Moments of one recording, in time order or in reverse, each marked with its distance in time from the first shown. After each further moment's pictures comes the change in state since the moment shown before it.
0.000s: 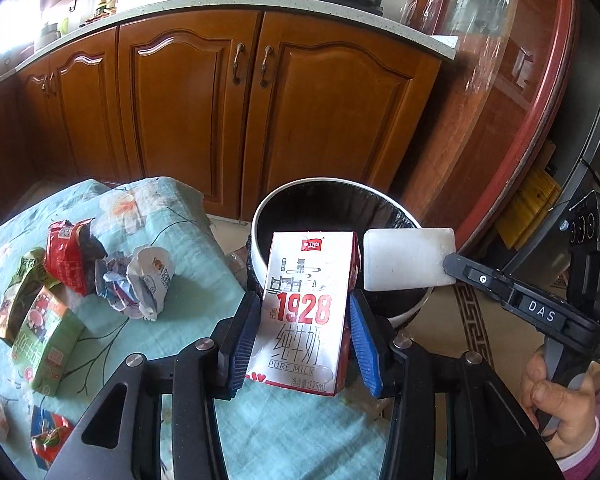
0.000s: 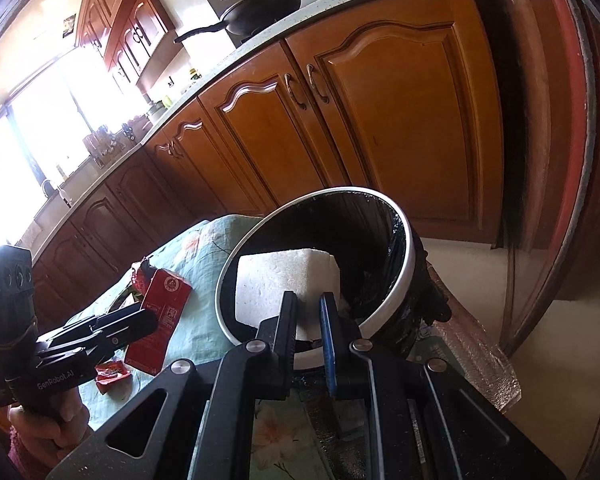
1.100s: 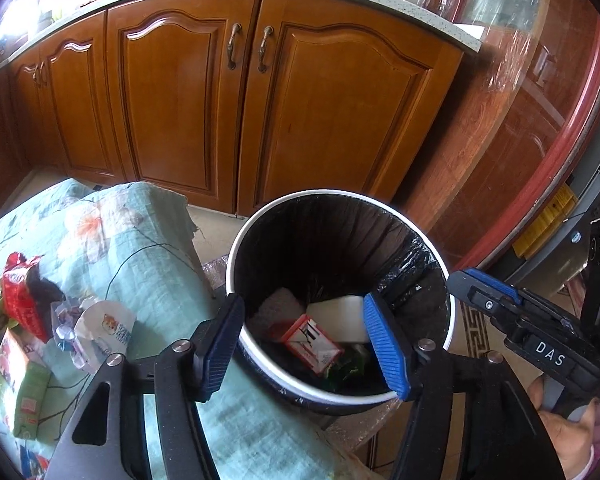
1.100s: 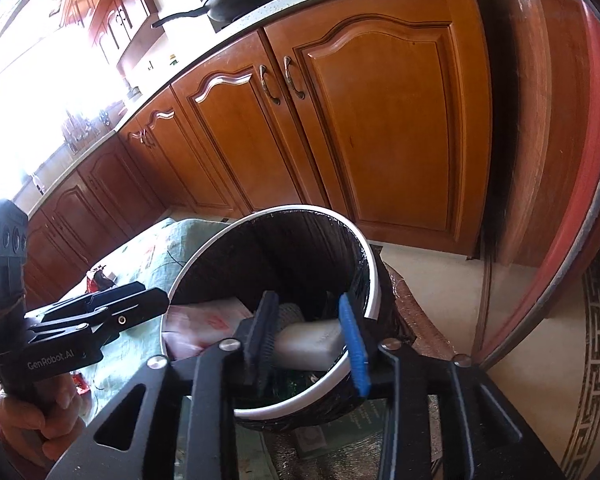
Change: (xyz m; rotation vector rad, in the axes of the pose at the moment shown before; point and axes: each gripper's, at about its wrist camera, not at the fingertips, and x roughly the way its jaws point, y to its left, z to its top) left arm 0.069 -0.003 0.041 -0.043 0.051 0.008; right arm 0.029 -0.019 0.030 -0.032 0.034 -0.091
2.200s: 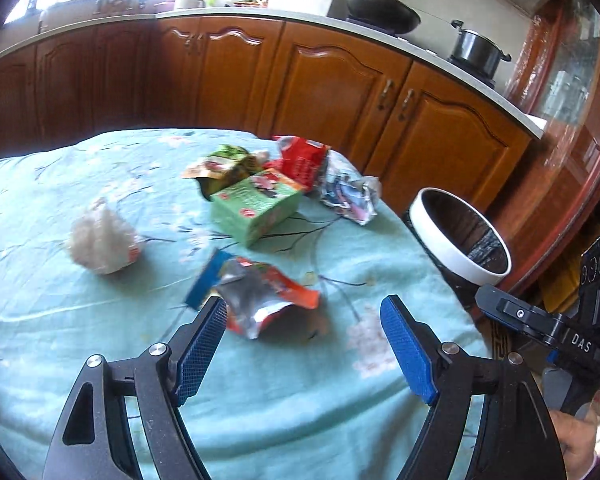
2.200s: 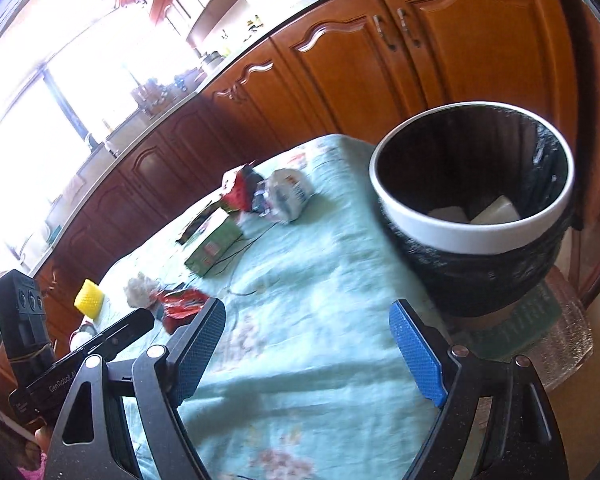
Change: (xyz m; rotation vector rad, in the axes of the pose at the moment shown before) left arm -0.202 0.106 -0.190 -0.289 -0.186 0.204; right arm -0.015 0.135 -0.100 -0.048 0.114 0.280
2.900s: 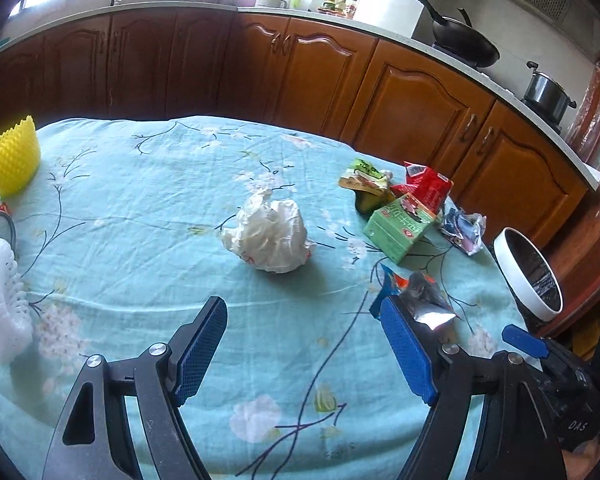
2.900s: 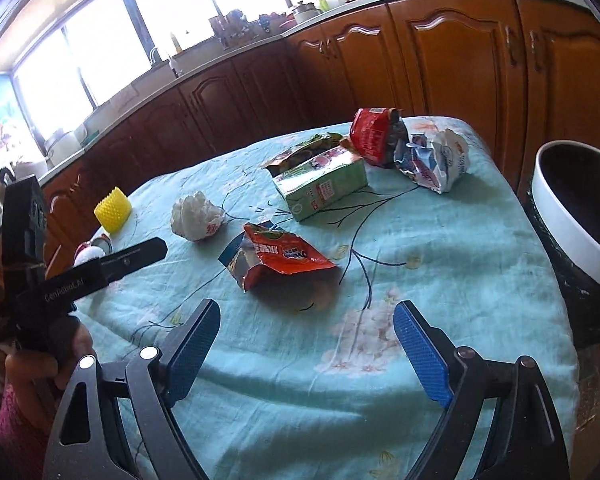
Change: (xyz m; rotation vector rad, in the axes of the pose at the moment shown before) left arm -0.034 0.093 0.002 -0.152 -0.020 0.147; right arm 0.055 0.103 -0.038 -0.333 0.116 0.077
